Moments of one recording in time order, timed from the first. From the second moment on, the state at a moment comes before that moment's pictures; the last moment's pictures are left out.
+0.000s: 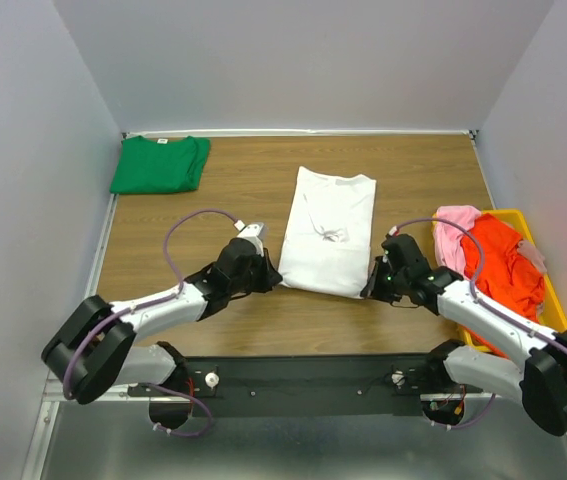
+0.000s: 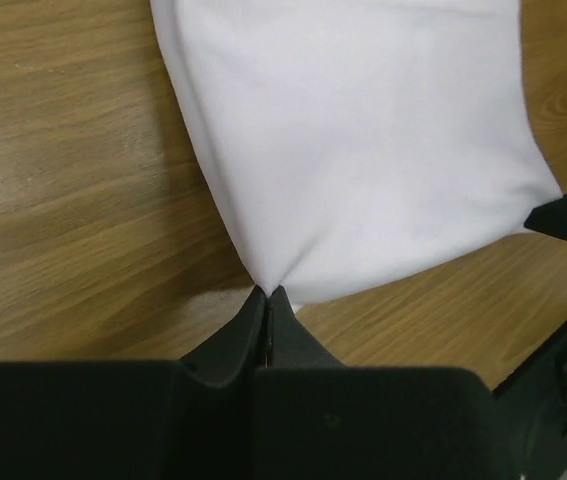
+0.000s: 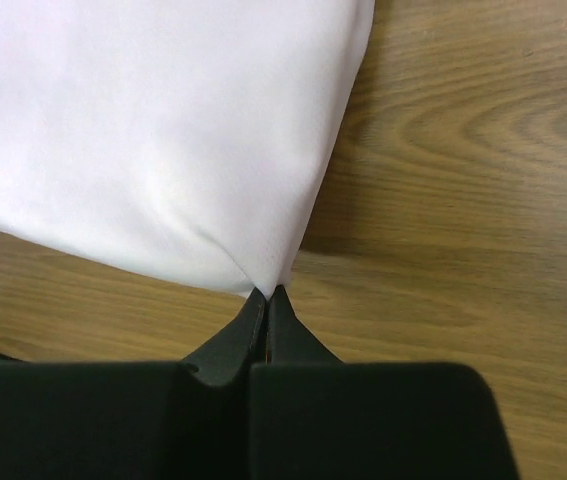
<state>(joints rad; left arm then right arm) -0.72 1.29 0.48 0.19 0.06 -0.64 0.52 1.09 0.52 -0.40 -0.05 0.70</state>
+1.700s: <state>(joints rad) -0.86 0.98 0.46 0.24 -0.09 -0.82 0.55 1.18 0.98 -0.51 0.39 0.53</state>
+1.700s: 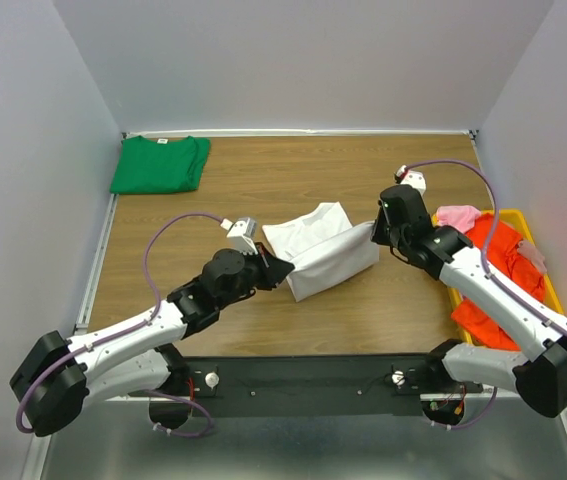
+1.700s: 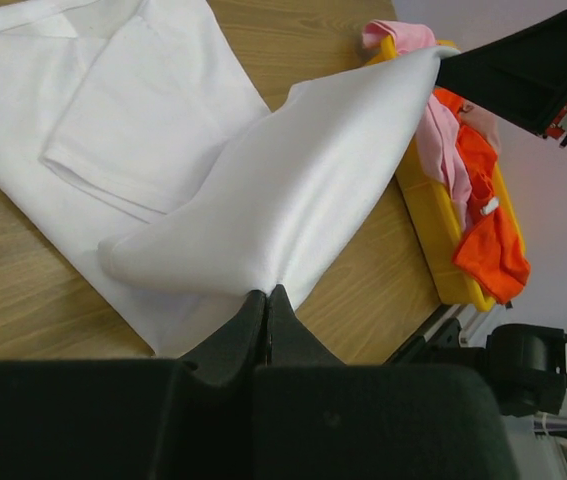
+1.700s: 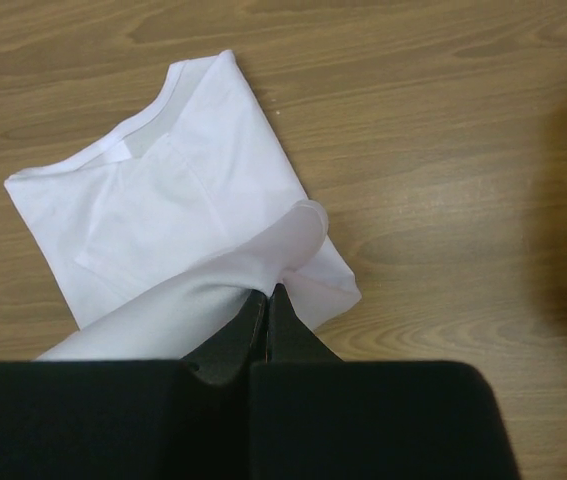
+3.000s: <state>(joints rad) -1.21 0.98 0.26 0.47 -0.27 -1.07 0.56 0.96 0.83 -0.64 0.38 0.59</state>
